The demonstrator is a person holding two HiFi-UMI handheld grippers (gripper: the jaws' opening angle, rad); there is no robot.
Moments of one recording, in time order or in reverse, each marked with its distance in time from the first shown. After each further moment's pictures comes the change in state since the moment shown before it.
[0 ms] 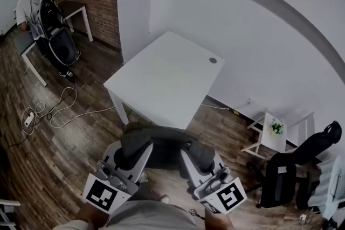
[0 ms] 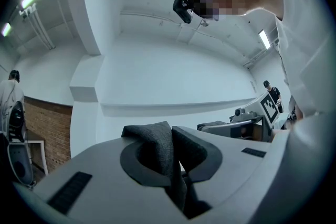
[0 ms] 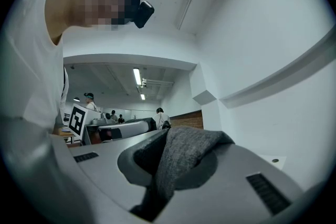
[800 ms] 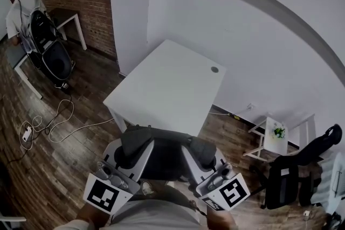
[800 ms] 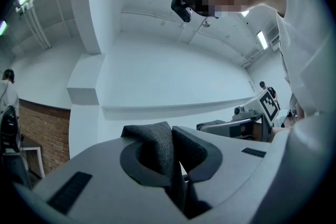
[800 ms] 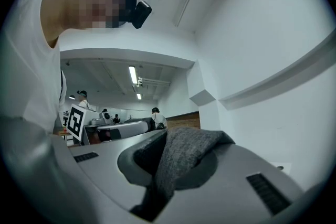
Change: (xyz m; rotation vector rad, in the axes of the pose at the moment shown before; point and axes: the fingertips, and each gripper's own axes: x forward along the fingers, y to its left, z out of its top) left arm 0.046 0.121 0.008 0.025 -0.015 -0.029; right arm 0.123 -0.044 0.007 -0.016 -0.007 -0.033
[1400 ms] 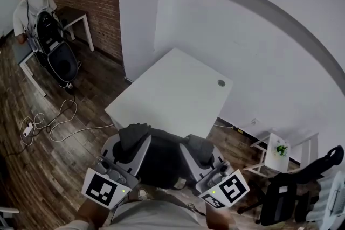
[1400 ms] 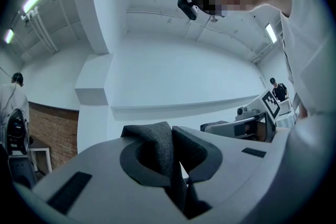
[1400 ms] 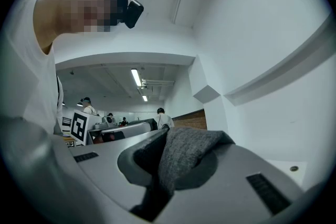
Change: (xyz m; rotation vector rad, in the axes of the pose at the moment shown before) left arm 0.065 0.056 -0.008 0.010 -0.004 0.102; right arm 0.053 -0.068 0.000 0.058 0.004 0.098
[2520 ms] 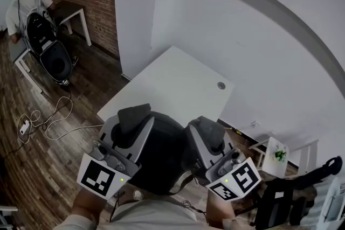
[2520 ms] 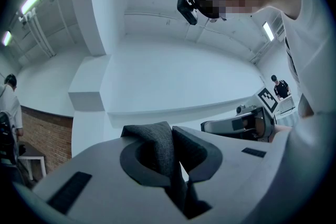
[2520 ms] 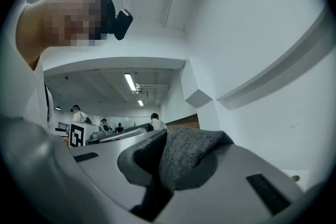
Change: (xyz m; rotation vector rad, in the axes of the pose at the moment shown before) left arm 0.113 0.052 0.003 0.036 -0.058 -0.007; right arm 0.050 -0.118 0.034 0.042 -0.050 -0.029
